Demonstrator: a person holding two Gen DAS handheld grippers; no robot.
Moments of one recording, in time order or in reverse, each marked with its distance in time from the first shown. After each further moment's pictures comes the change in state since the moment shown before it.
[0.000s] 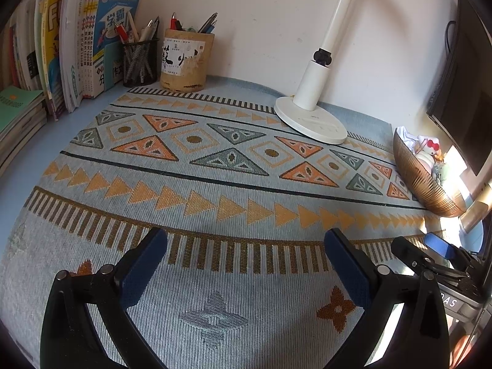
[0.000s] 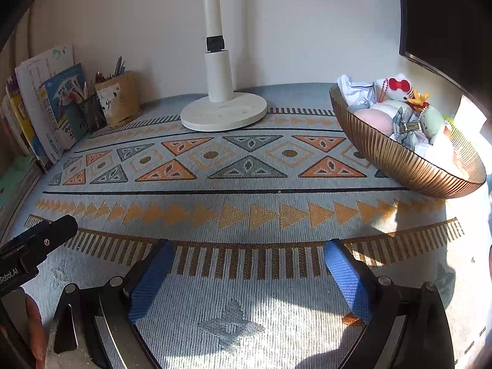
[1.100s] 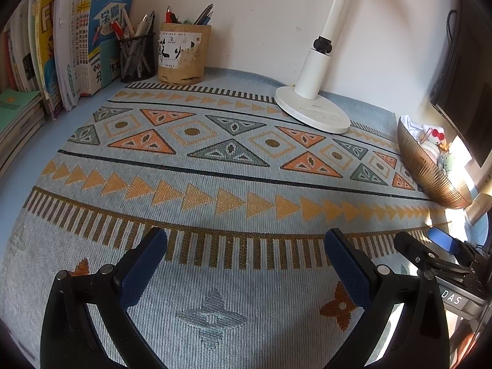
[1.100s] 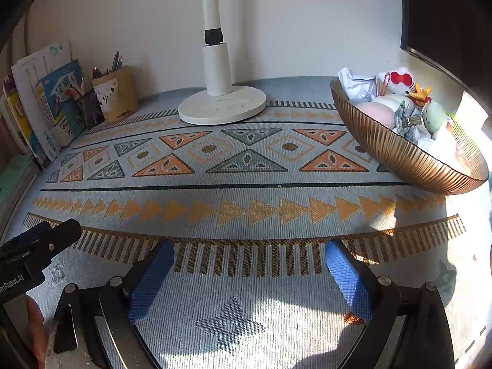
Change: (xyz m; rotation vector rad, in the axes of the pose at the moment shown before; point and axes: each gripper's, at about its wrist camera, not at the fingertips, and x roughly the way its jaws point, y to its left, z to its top) left arm 0.007 -0.004 -0.002 0.023 0.041 0.023; right arm 0.006 -0.001 0.000 -0.003 0.026 0.000
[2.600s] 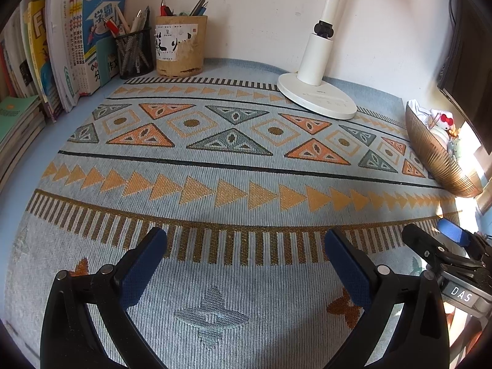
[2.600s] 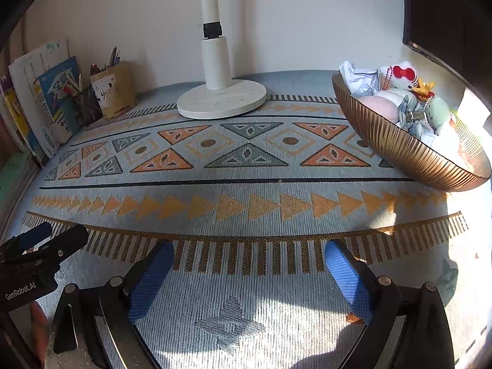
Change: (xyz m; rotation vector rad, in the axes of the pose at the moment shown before) left arm 0.010 -0.006 0.000 0.046 0.056 0.049; right arm 0.007 -0.002 0.000 -0.005 0.030 0.009
